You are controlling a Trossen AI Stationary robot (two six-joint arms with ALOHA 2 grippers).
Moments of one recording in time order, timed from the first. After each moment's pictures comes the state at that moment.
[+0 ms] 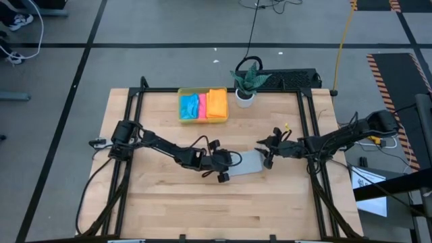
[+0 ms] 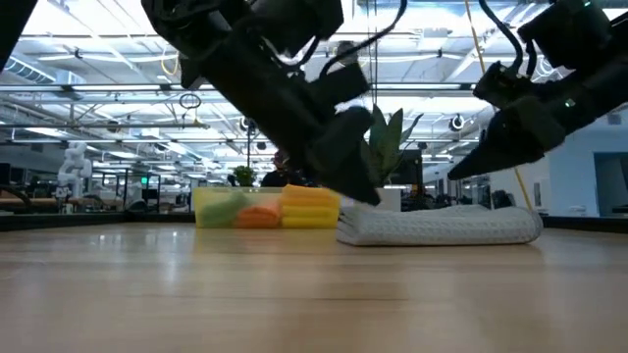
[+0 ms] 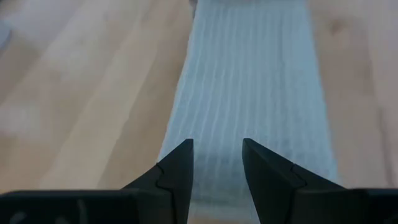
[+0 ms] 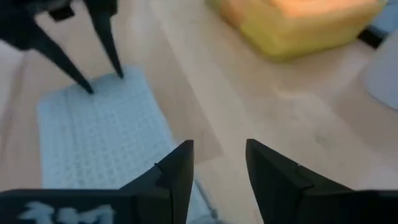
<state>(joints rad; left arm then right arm) -0.19 2.02 1.17 0.11 -0.39 -0.21 0.18 1.06 0.20 0.25 0.45 0.27</state>
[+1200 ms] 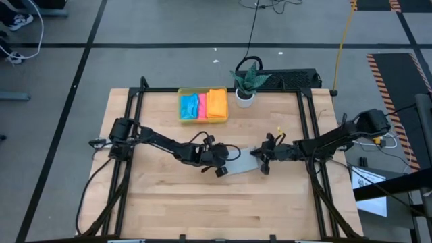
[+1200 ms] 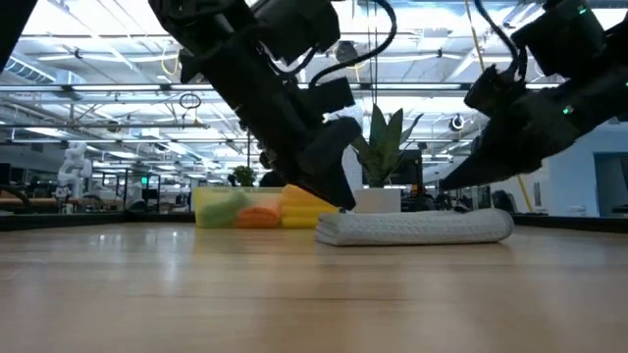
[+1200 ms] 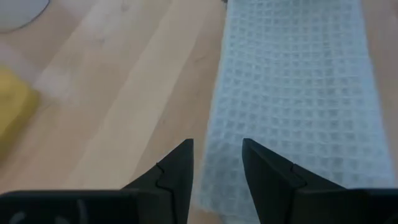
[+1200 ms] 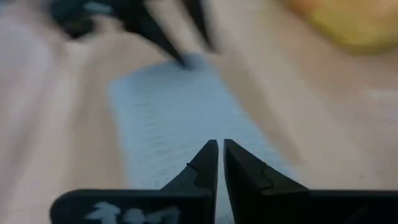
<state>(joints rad) -0.15 1.99 1.16 -0.03 -0.42 -0.30 0.20 1.26 0.20 0.50 0.32 0.31</state>
